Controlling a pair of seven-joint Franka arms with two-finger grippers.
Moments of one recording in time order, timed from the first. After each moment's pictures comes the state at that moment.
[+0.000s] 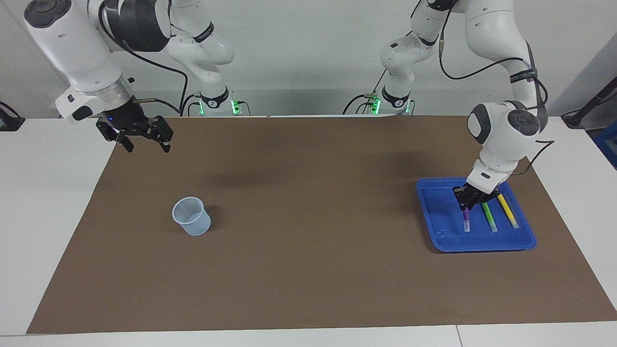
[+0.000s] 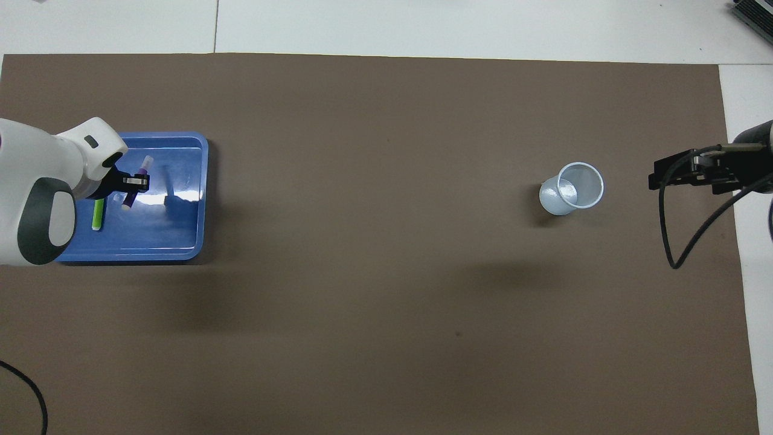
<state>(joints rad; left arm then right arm) 0.41 0.26 -0.40 -1.98 0.18 2.33 0.03 -0.13 0.05 0.10 -1.60 0.03 1.64 0.05</state>
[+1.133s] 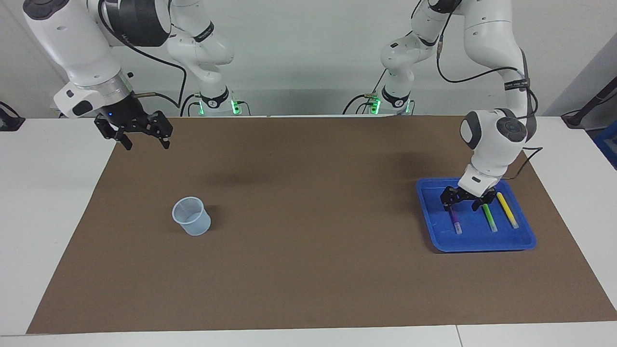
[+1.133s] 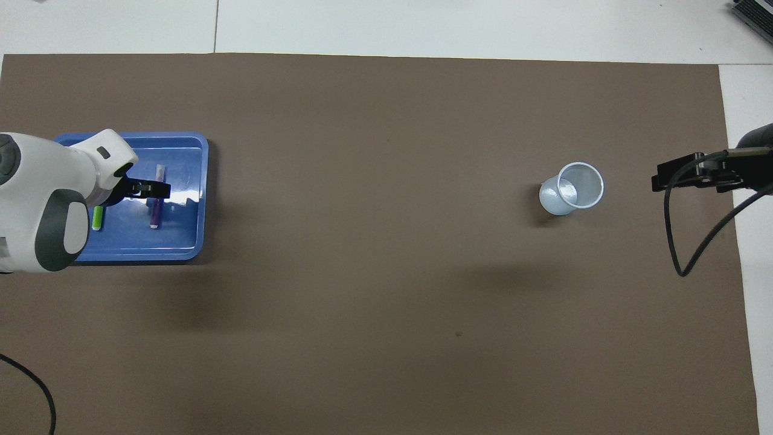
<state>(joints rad) 0.41 0.28 -0.40 -2.00 0.18 2.37 0.03 -0.12 0.03 0.10 -1.60 0.03 1.64 0.00</state>
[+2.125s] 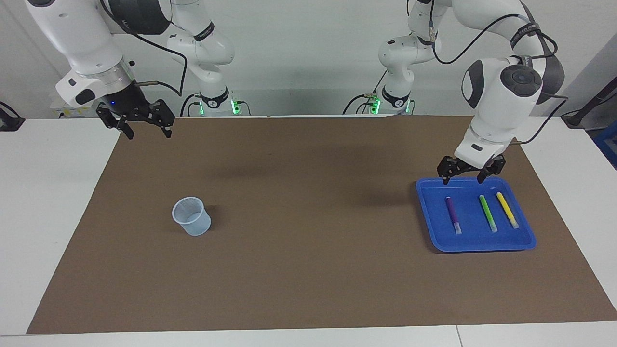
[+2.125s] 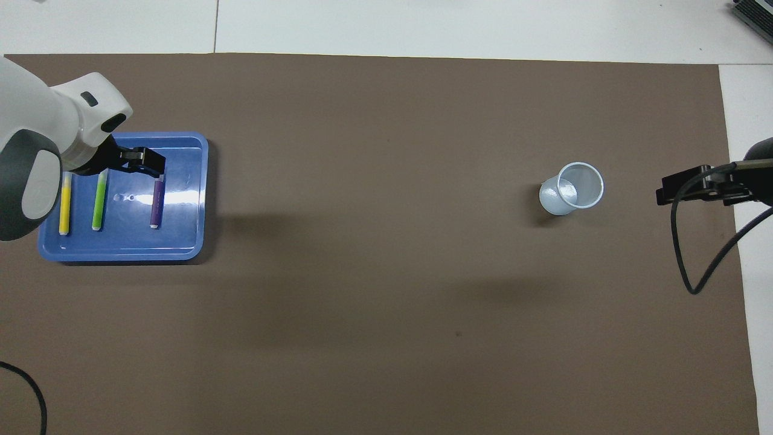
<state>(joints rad) 0.16 0.17 -0.33 -1.65 0.17 1.80 -0.09 -0.12 -0.01 0.10 -1.60 0.03 1.57 0.00</state>
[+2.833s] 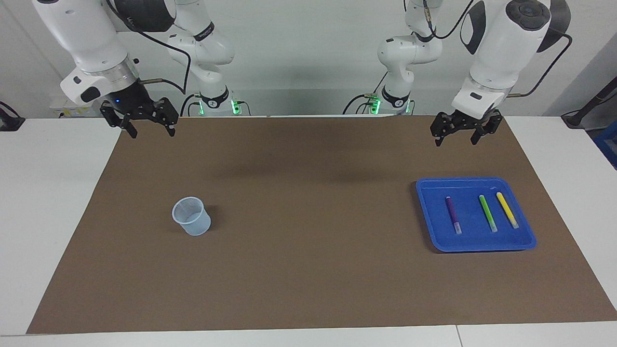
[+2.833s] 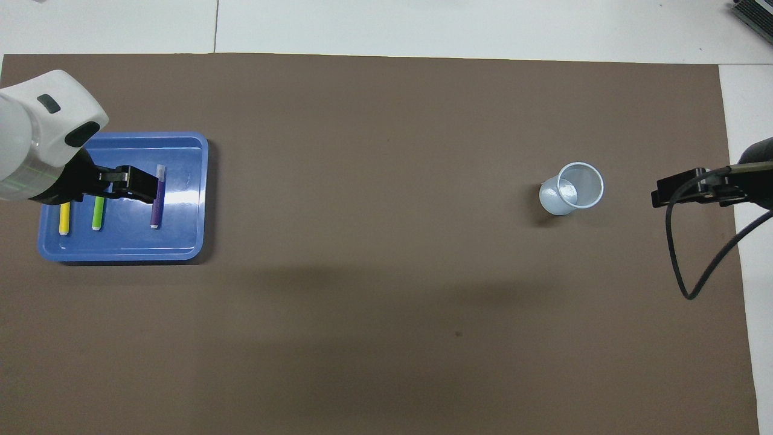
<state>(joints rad) 0.04 0.01 -0.22 -1.65 0.05 1.63 -0.11 -0.12 -0.01 0.12 -1.60 0.03 1.57 0.00</state>
